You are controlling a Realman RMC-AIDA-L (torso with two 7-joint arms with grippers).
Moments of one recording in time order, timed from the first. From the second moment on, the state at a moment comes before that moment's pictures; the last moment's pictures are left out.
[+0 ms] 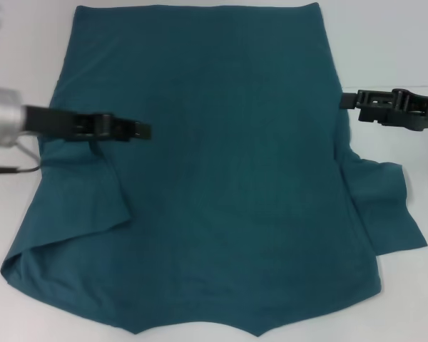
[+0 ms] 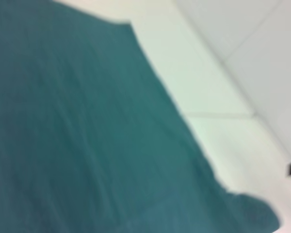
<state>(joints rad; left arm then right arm) -0.72 -2.05 0.66 0.94 2.32 1.48 -2.38 0.71 1.91 -0.59 -0.52 -2.06 -1.30 2.21</state>
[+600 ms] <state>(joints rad) -0.45 -2.12 0.55 0.92 2.20 1.80 -1.78 0.70 1.83 -0.66 -0.58 -2.19 -1.46 2.26</state>
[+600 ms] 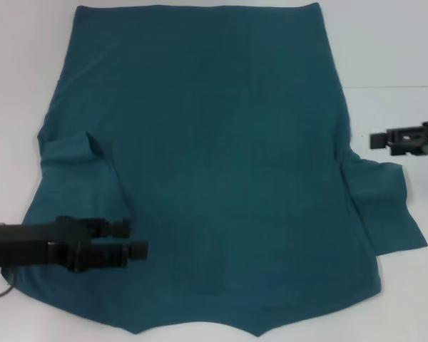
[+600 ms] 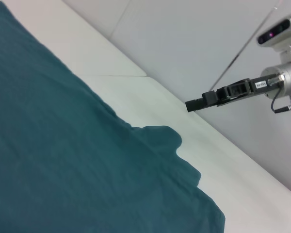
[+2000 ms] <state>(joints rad) -0.46 -2.14 0.53 0.86 2.19 1.67 -1.83 0.71 1.89 -0.67 -0.50 -2.39 -1.18 2.44</state>
